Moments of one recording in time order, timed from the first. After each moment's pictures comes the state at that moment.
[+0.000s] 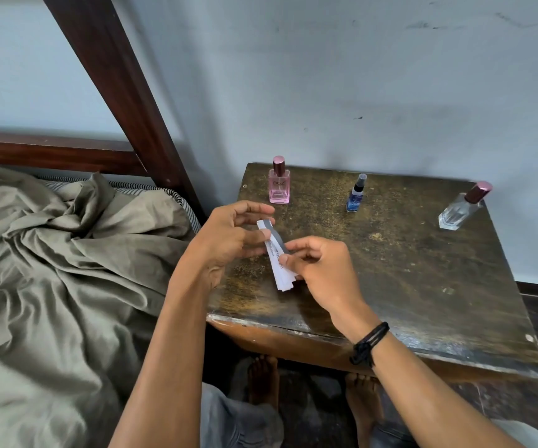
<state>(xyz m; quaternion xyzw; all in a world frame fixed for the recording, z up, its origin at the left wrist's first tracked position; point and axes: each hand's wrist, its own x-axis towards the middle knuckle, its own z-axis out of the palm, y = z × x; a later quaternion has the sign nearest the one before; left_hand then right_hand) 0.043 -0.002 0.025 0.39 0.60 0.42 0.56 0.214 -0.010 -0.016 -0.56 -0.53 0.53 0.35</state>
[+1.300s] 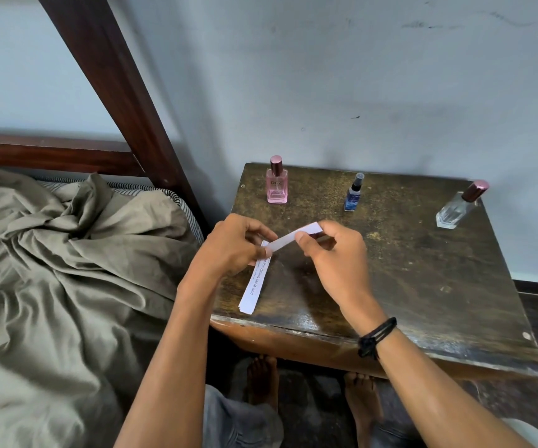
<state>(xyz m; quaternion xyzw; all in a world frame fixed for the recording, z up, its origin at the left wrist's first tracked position) 0.040 0.011 0.002 0.56 0.69 0.22 0.40 0.226 0.003 -0.016 -0.58 -0.59 0.39 0.41</state>
